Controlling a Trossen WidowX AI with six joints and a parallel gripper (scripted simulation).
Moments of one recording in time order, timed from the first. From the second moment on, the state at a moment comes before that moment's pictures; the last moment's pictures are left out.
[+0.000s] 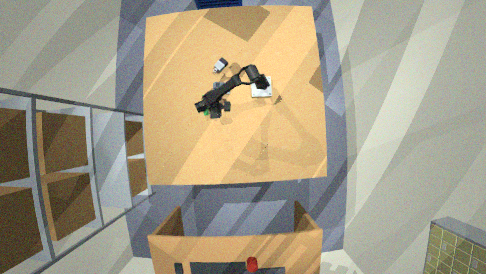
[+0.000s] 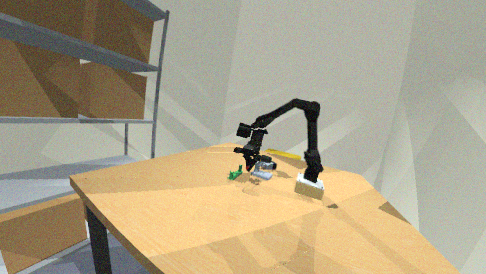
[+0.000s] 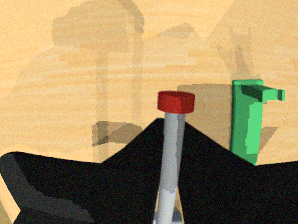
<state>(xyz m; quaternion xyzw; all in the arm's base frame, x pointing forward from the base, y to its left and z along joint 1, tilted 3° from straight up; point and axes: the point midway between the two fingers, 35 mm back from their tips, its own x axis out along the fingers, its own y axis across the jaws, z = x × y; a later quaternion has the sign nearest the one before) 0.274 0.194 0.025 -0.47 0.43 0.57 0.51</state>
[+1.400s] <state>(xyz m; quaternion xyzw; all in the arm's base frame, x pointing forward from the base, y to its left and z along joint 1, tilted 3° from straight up) 0.294 0.221 0.056 -0.48 0.43 0.58 0.50</state>
